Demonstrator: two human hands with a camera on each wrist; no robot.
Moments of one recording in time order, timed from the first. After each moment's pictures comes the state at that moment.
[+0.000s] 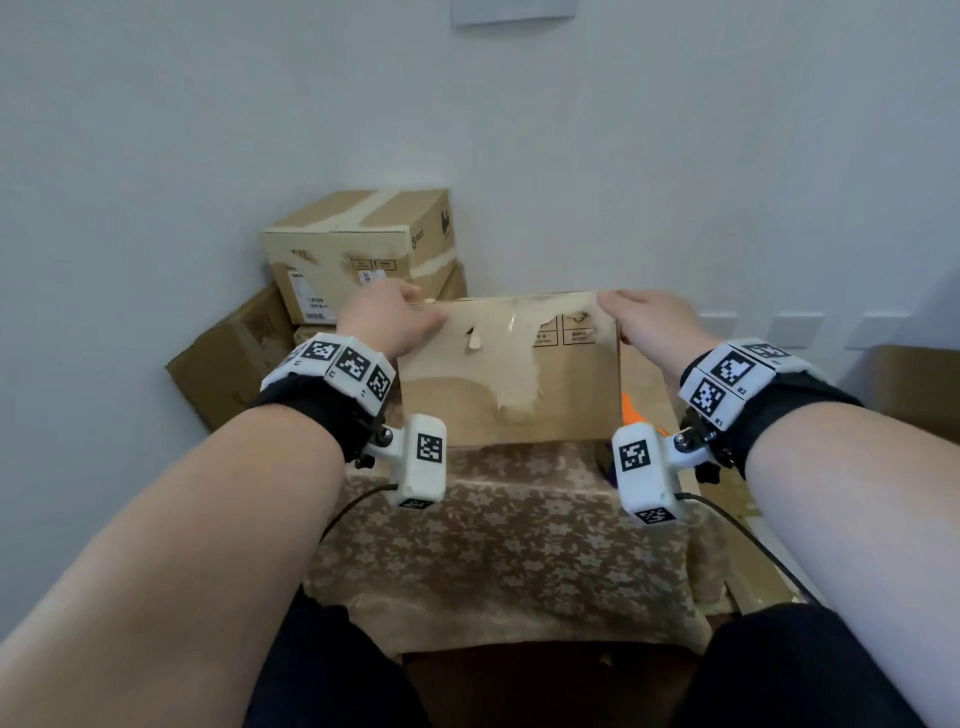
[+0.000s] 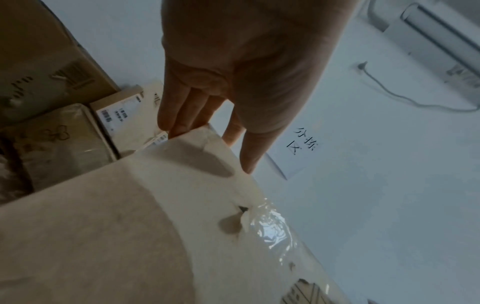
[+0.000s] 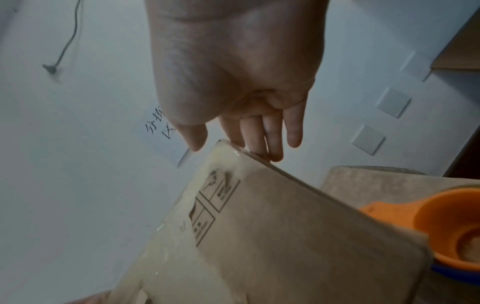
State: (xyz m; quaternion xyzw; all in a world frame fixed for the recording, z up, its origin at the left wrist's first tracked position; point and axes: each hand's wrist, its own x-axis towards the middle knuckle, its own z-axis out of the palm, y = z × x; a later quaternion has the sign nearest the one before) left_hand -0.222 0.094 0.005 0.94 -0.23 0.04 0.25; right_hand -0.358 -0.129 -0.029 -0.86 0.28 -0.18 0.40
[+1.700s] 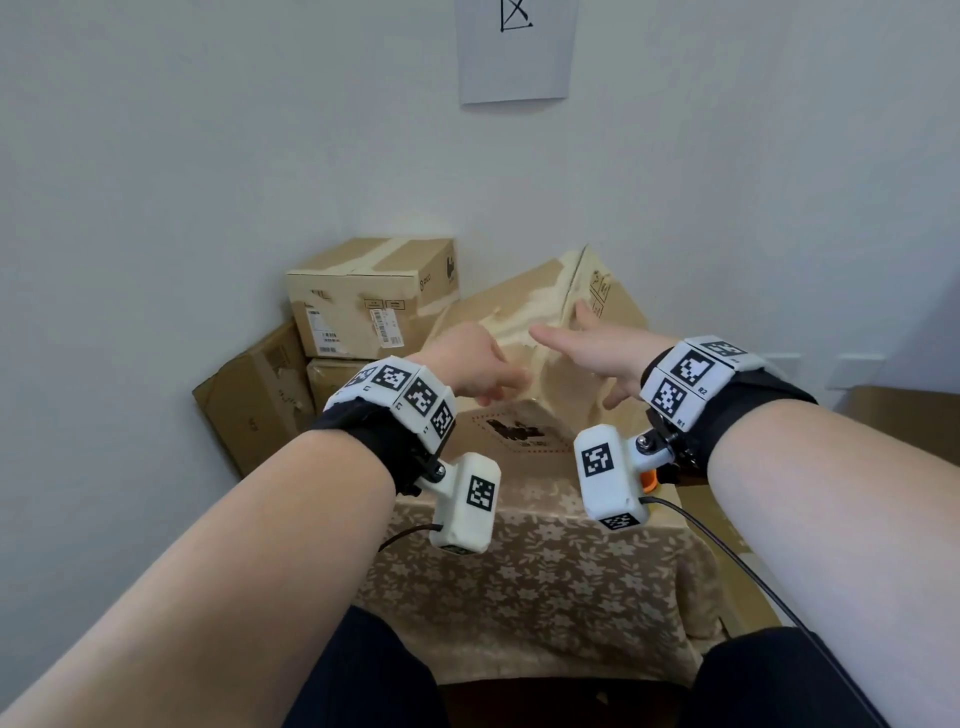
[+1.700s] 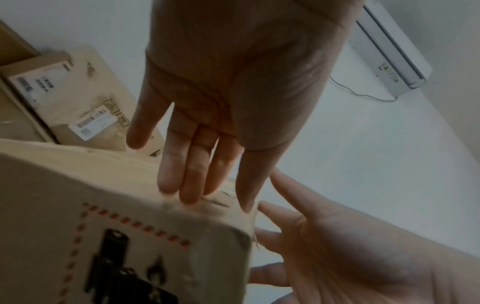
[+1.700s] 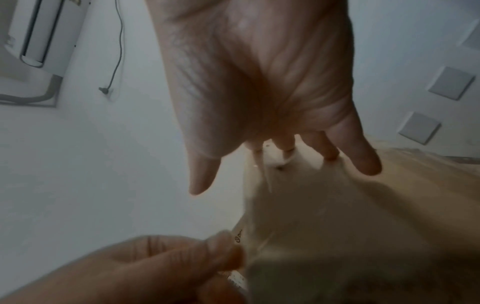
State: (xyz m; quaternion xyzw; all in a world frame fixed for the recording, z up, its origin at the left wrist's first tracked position) left_hand -0.289 0.065 0.024 0.90 -0.35 -0.13 0.21; right_hand -0.362 -0.095 0.011 -0.87 0.26 -0.01 0.43
